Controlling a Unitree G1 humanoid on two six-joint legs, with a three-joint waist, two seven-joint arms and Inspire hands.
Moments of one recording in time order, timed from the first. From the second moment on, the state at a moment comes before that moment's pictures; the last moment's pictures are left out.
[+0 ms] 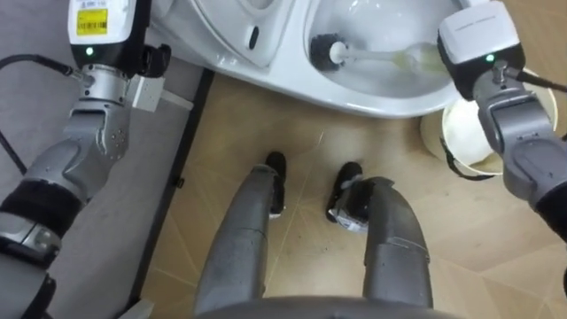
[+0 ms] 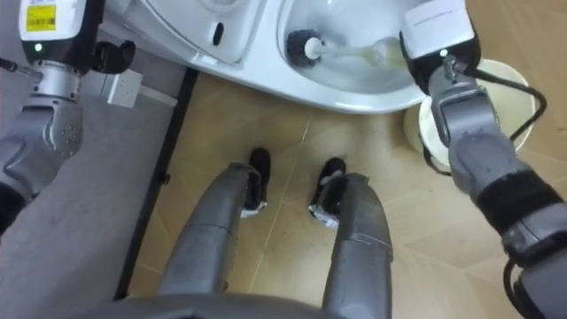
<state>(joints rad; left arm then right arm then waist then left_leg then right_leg) -0.36 0.66 -0.48 0.51 0.57 -0.08 0.62 -0.37 -0.74 0.65 0.42 -1.07 0.29 -0.09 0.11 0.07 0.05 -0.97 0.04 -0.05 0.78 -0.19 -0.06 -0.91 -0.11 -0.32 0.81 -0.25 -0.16</state>
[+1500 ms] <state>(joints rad) -0.29 0.57 -0.39 0.49 0.66 0.04 0.44 -0.48 -0.60 0.40 1.08 -0.21 0.09 -0.20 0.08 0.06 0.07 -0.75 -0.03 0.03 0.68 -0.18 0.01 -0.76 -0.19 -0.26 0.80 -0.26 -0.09</state>
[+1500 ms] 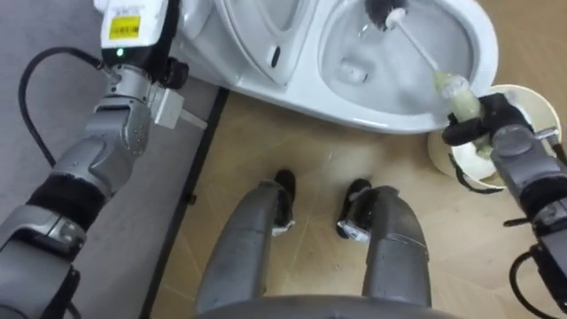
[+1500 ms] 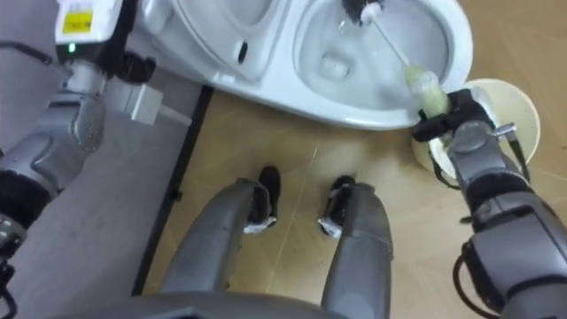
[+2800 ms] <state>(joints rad) 0.40 0.21 0.12 0.83 0.50 -0.06 0.49 0.27 -0.26 -0.19 0.99 -0.01 -0.08 -0.40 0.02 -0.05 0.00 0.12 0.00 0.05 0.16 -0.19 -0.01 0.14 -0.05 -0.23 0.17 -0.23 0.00</state>
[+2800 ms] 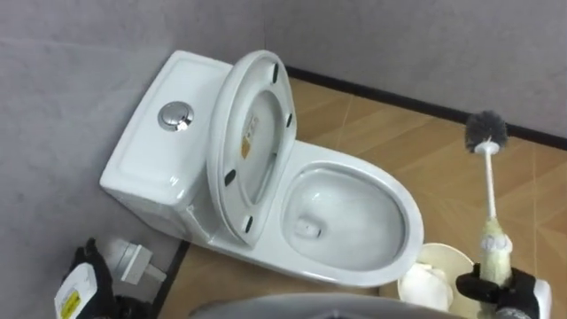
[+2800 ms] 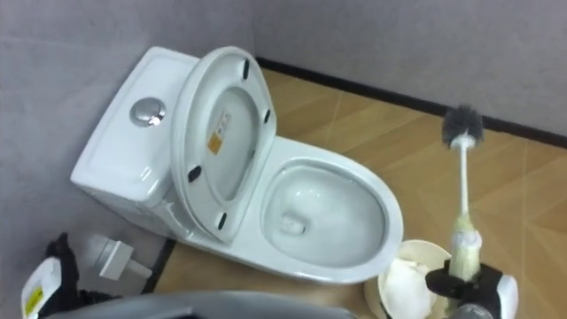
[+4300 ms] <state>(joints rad) 0.27 0.18 0.10 0.97 0.46 0.11 0.22 0.21 -0.21 -0.18 1.24 -0.13 0.10 -0.31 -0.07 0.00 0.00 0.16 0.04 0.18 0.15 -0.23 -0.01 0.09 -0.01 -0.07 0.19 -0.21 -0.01</state>
